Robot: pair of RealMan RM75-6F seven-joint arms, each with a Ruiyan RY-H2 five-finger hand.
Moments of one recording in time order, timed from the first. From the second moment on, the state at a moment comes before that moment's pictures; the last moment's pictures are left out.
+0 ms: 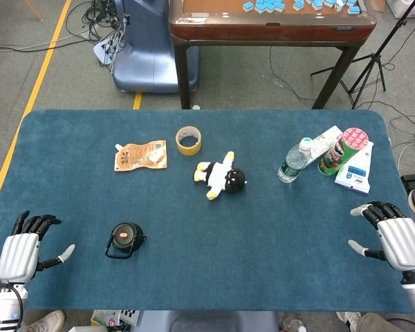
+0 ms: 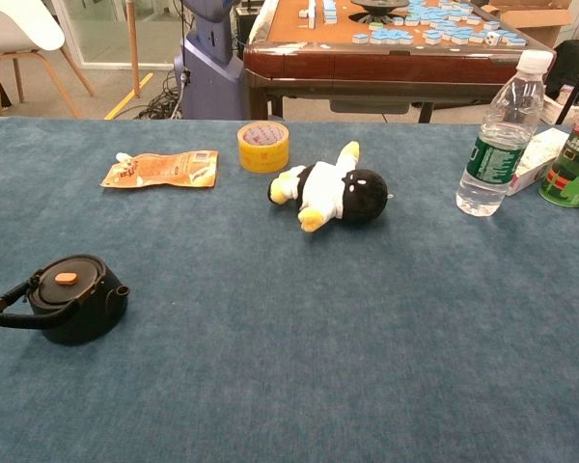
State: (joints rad) left arm -0.13 -1.22 -0.03 -1.75 1.44 1.53 0.20; right arm 0.11 -1.03 0.05 -1.62 -1.60 1.46 0.04
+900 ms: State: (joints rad) left arm -0.27 -1.15 -0.03 -1.72 1.57 1.30 0.10; right arm 0.14 -0.99 0.12 -1.70 -1.51 1.47 -0.07
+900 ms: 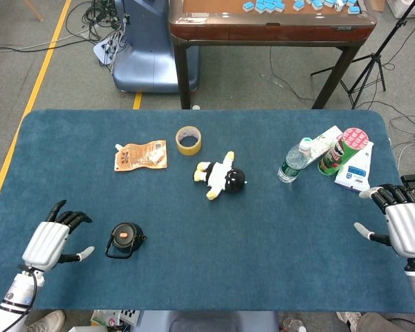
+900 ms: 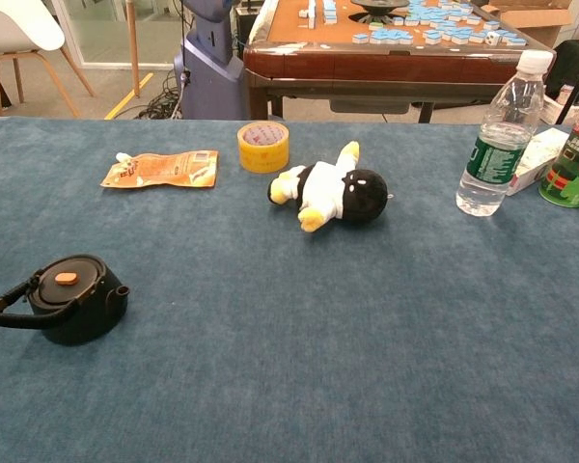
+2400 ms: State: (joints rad) left arm -0.44 -1.38 -0.03 -1.73 1.41 1.10 0.50; right arm 0.07 -0.99 0.10 -1.64 -1.46 1.50 0.01
